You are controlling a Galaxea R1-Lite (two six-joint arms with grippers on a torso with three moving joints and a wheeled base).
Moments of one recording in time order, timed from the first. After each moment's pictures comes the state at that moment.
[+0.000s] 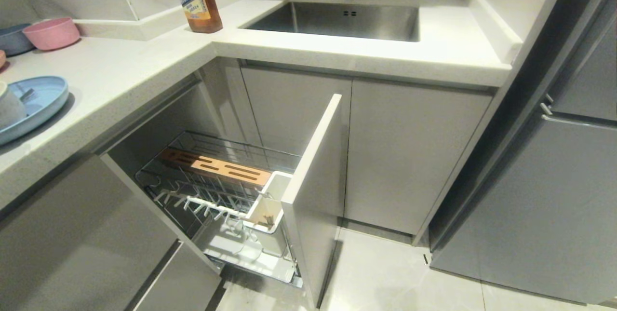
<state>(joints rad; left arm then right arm) 0.32 1.24 -1.90 1.01 0.17 -0.50 0.00 0.00 0.00 0.00 -0.02 0.07</state>
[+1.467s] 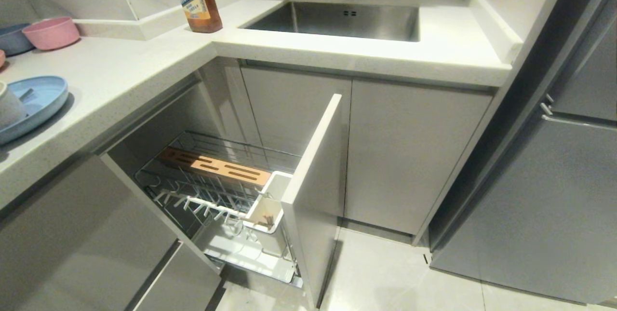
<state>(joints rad) 0.47 1.41 -1.54 0.55 0.16 -0.51 0.00 0.00 0.00 0.00 -0.02 0.07</state>
